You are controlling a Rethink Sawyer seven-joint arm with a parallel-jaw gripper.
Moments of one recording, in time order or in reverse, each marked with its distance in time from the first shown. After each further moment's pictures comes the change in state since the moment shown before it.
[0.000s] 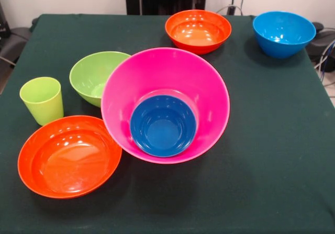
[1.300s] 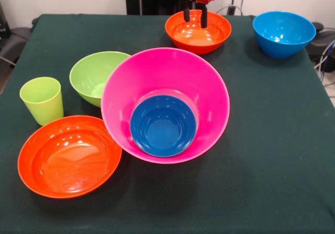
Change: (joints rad) arm -0.074 0.277 0.060 0.045 0.005 -0.123 0.000
